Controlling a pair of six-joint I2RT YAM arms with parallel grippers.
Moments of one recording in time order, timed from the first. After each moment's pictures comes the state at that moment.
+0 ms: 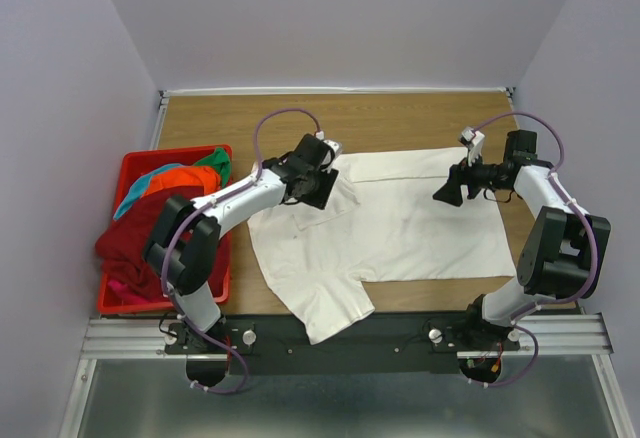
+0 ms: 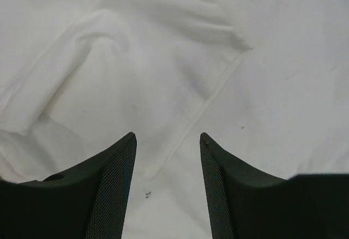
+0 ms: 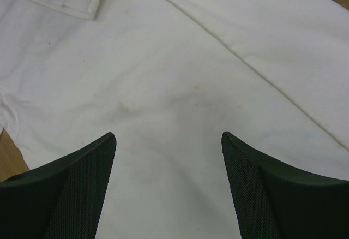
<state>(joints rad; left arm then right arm) -0.65 1.70 1.26 -0.46 0.03 -0.17 -0.24 1.58 1.04 -0.59 -0.93 -0.74</state>
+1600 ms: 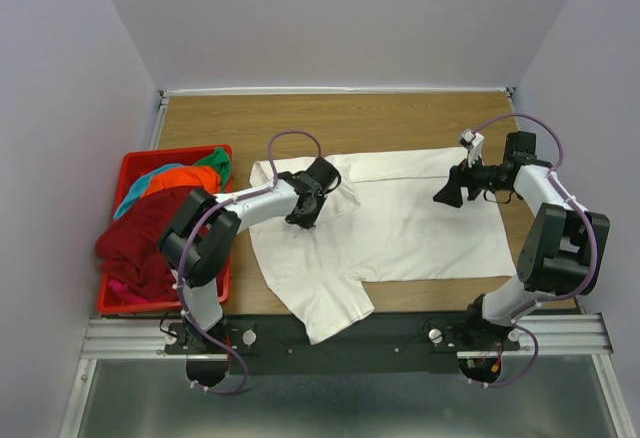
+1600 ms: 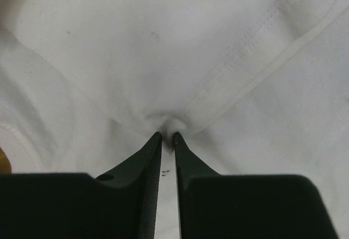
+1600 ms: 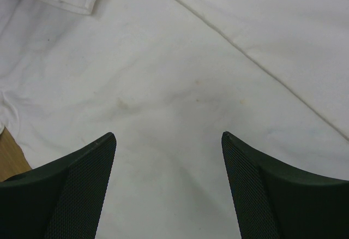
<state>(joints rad) -0.71 1.80 1.14 -0.57 -0.17 -0.22 -0.24 1.60 1.04 -0.60 -0.93 -0.74</state>
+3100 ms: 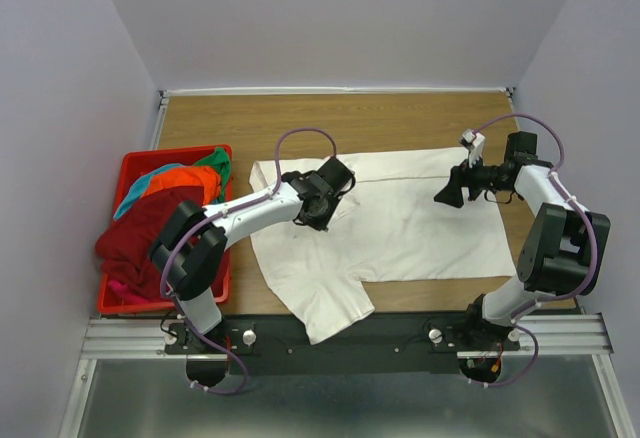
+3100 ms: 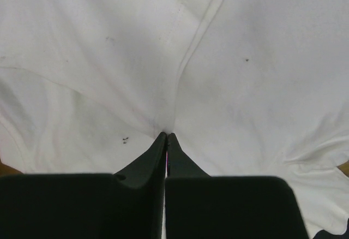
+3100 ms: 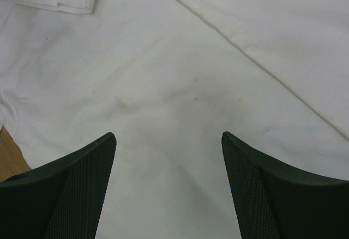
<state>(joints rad) -0.81 1.71 1.22 -0.67 -0.14 -0.26 -0.25 1.60 1.04 -0.61 -0.93 -0.75</state>
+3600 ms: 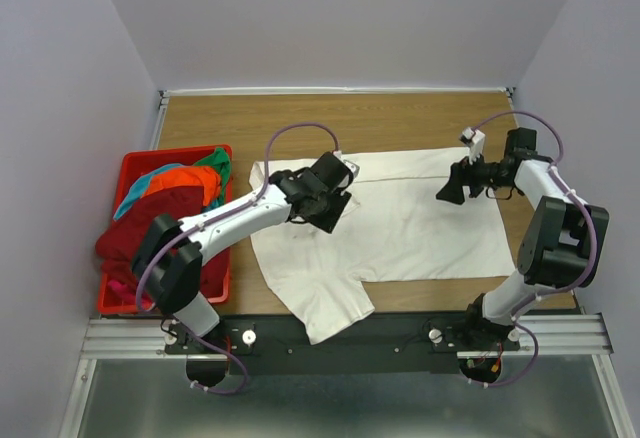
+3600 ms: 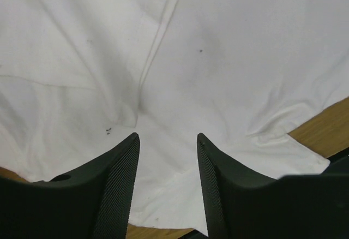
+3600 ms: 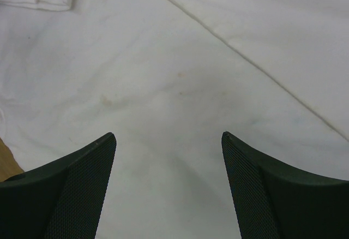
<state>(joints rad) -0.83 1.60 1.23 -0.68 -0.05 -0.24 -0.25 1.64 1.08 -0.62 -0.88 -0.74</state>
